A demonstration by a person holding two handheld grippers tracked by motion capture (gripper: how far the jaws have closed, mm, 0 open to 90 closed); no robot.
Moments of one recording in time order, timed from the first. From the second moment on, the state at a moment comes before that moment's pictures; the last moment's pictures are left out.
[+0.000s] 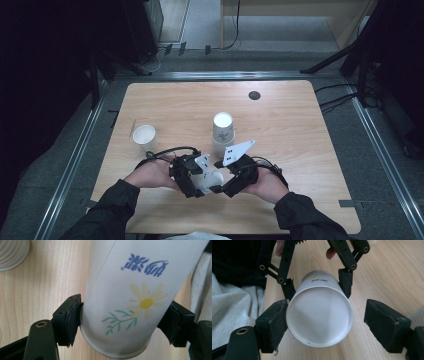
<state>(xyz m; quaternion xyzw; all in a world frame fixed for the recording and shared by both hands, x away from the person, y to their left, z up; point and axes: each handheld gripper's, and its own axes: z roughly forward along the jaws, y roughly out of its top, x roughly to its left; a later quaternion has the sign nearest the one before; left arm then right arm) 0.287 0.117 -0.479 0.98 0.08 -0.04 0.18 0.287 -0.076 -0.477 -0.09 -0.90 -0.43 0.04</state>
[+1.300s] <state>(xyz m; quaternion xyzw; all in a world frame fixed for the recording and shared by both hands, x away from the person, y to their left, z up) 0.290 0.138 -0.463 0.95 0.12 -0.02 0.30 0.291 -0.090 -0.460 -0.09 -0.89 -0.44 0.05</state>
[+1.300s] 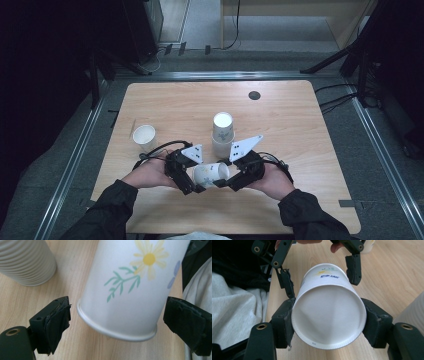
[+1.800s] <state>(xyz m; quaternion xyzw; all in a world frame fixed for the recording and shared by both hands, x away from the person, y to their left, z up) 0.288 0.153 -0.454 0.91 0.16 -0.03 0.38 0.297 -0.099 -0.445 -0.09 -0.87 -0.48 0.04</state>
